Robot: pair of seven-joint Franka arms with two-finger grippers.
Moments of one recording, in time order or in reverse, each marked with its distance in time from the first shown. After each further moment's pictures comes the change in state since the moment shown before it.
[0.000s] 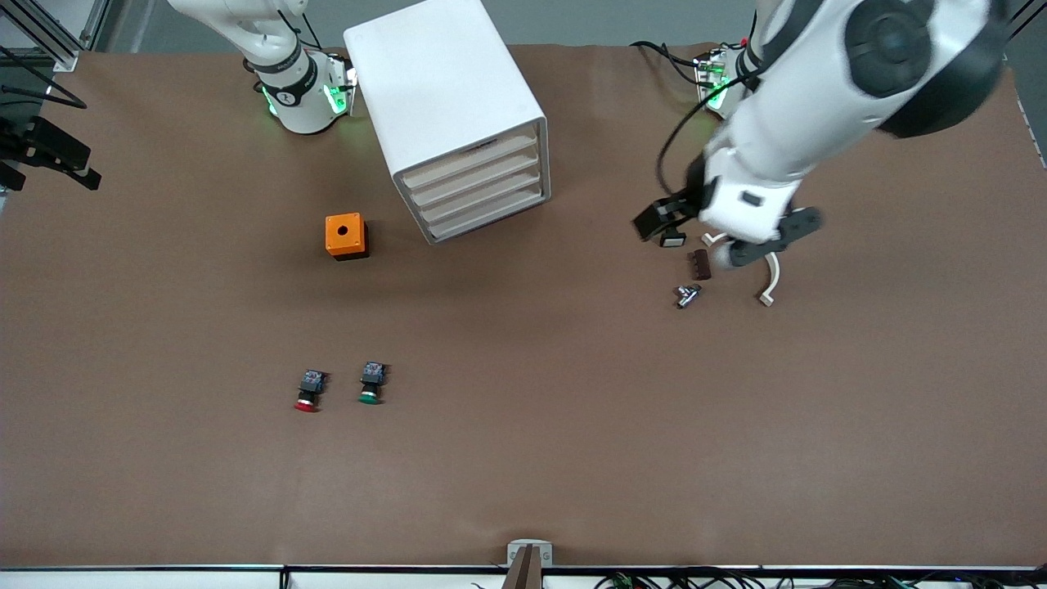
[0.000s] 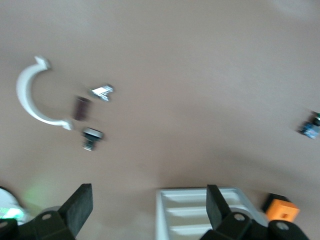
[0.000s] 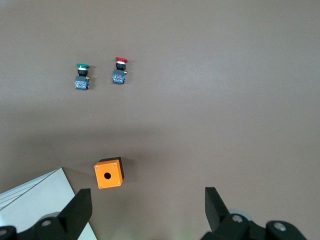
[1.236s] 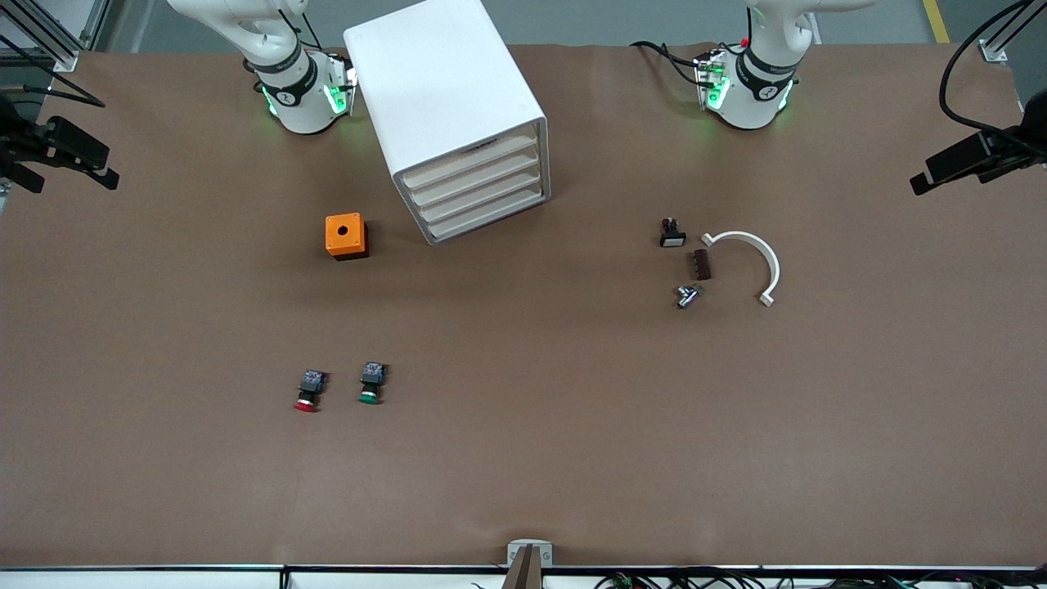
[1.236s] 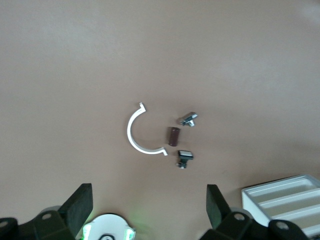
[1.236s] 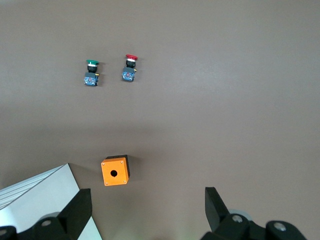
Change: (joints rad) left arm 0.440 -0.162 0.003 -0.035 0.051 -0.179 0.637; right arm 0.017 0.000 0.013 -0.006 0.014 0.000 0.000
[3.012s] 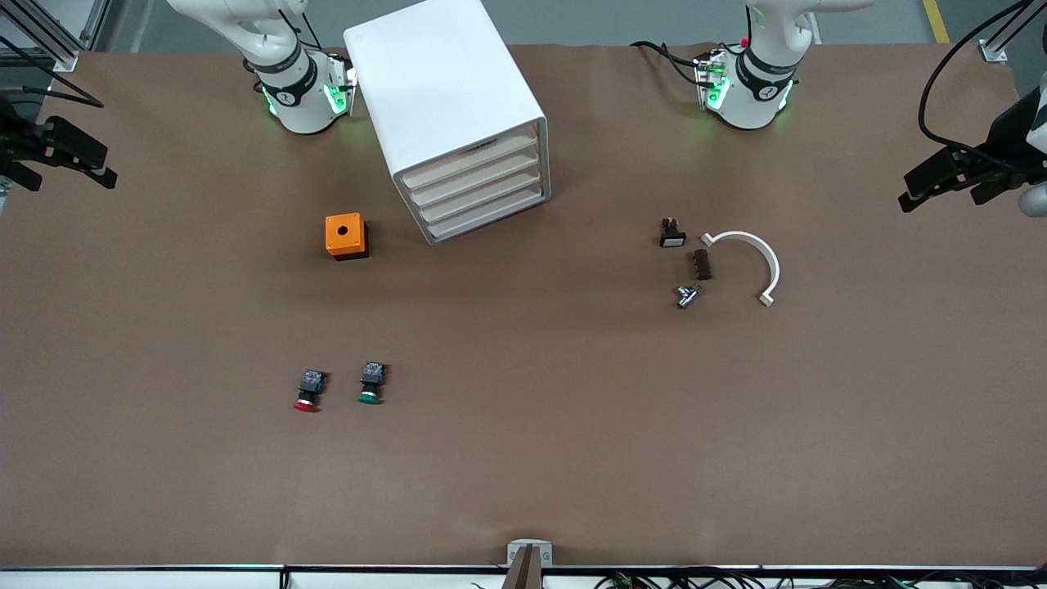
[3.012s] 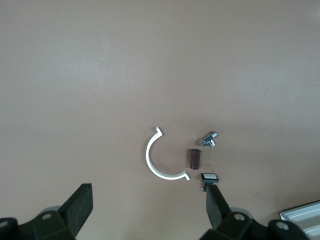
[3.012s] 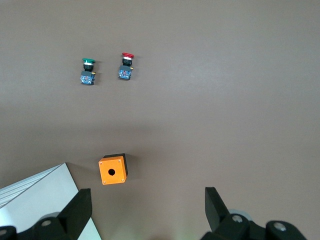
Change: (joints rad) left arm -0.010 -0.092 -0.044 -0.188 0.102 0.212 0.064; right arm 0.000 -0.001 -0.002 0.001 -0.011 -0.008 0.006
